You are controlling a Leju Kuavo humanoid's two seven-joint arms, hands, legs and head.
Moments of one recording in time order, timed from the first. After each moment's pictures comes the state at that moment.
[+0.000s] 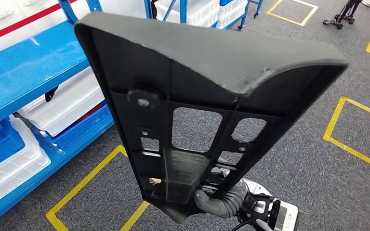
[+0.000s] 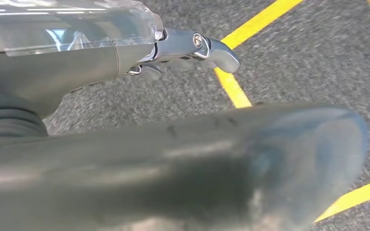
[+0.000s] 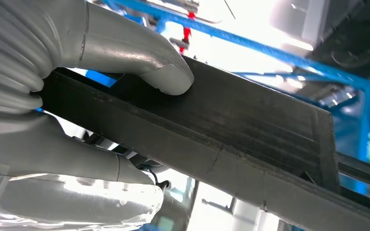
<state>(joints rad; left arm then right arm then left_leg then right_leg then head) -0.03 0.06 0.77 -0.21 -0.28 0.07 -0.41 -0.19 -0.14 0.60 -1.76 -0.01 0.29 -0.67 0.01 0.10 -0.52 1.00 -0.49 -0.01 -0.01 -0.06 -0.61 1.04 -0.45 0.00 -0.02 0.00</state>
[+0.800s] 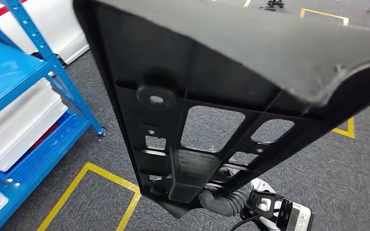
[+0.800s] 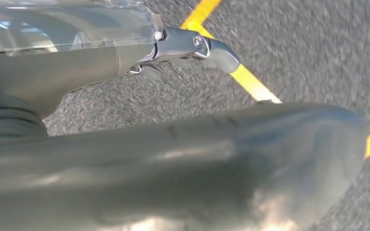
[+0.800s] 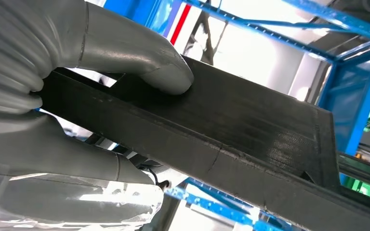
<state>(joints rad) -0.03 0.05 0.80 -0.22 -0.28 0.03 -0.33 -0.23 -0.14 0.60 -1.80 -0.02 0.29 -0.67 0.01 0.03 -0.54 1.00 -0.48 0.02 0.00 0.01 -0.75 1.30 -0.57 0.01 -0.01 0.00</state>
